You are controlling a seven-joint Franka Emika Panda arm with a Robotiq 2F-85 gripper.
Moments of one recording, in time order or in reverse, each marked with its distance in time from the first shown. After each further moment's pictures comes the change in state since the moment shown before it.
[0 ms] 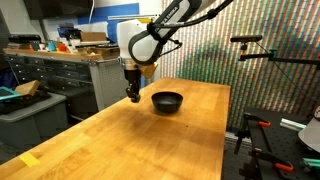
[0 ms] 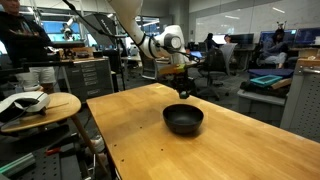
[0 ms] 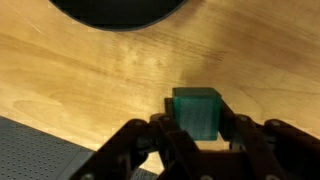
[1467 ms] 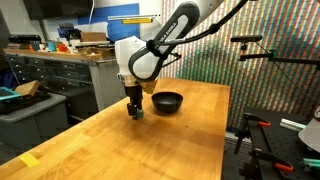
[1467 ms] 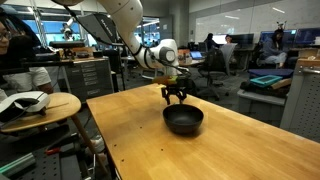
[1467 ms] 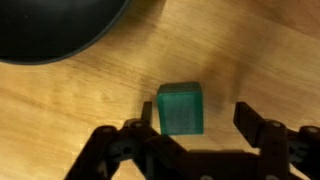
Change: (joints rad) arm 0.015 0.079 0.044 -0.012 0.000 0.004 0.009
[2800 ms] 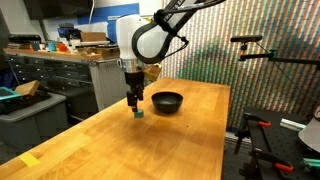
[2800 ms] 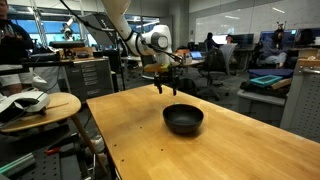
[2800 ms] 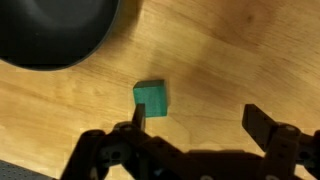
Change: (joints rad) arm -0.006 -0.185 0.049 -0.157 0.019 -0.012 0.019
